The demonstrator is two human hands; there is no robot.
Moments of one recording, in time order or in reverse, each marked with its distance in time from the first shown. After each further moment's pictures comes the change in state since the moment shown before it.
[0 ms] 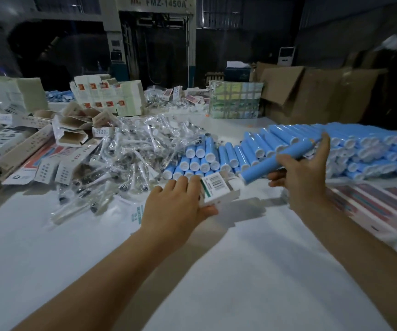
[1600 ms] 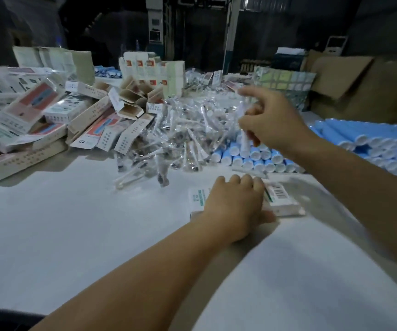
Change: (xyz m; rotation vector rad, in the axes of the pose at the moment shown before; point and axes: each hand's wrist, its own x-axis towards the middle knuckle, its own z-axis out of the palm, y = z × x) left_hand -0.011 0.002 0.004 -0.024 -0.146 0.081; right_hand -0.027 -0.041 0.146 -0.580 -0.656 -0.370
